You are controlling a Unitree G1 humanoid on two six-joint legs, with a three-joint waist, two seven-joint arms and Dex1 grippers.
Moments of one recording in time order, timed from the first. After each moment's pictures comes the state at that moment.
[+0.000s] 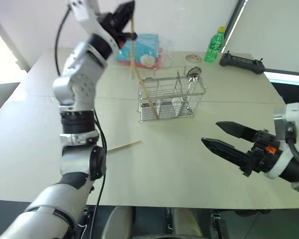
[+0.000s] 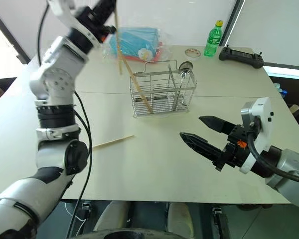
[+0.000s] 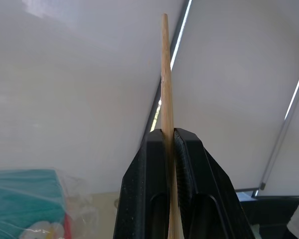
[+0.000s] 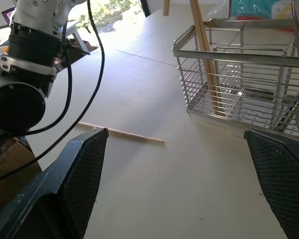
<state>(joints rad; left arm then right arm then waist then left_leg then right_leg) -1.07 0.14 0.25 0.19 -0.51 0.48 -0.37 0.25 -1.02 -0.65 -0.84 1.63 0.77 0.21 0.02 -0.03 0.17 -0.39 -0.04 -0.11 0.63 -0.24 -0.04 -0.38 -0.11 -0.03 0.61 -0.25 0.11</state>
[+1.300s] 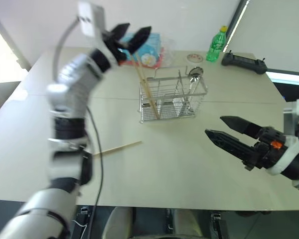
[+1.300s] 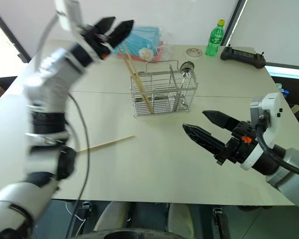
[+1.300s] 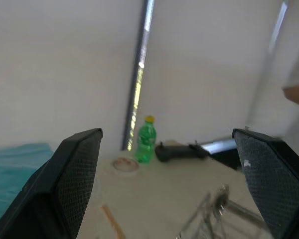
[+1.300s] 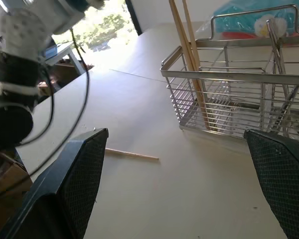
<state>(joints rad) -1.09 0.56 0.20 0.16 -0.67 0.74 -0.68 0.26 -1.02 -0.65 -0.81 1.66 0.72 0.17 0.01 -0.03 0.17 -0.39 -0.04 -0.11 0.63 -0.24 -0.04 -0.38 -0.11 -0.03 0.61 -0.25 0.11</state>
